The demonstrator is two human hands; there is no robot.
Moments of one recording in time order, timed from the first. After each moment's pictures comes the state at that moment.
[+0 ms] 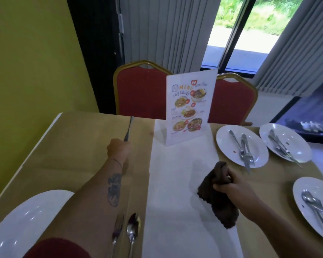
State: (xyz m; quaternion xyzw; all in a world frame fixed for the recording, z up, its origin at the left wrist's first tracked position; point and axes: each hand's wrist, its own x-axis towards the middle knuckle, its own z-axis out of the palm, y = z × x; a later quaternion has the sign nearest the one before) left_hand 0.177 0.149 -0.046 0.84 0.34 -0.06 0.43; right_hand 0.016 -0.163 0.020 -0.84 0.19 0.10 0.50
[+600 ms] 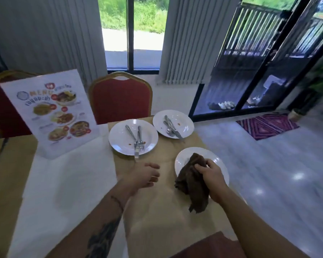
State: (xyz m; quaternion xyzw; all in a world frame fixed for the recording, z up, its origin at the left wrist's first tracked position) left_hand 0.022 -0.256 -0.002 0.69 0.03 -0.41 0.59; right_hand -0.087 -0.454 0.009 -0.69 0.39 -0.08 0.60
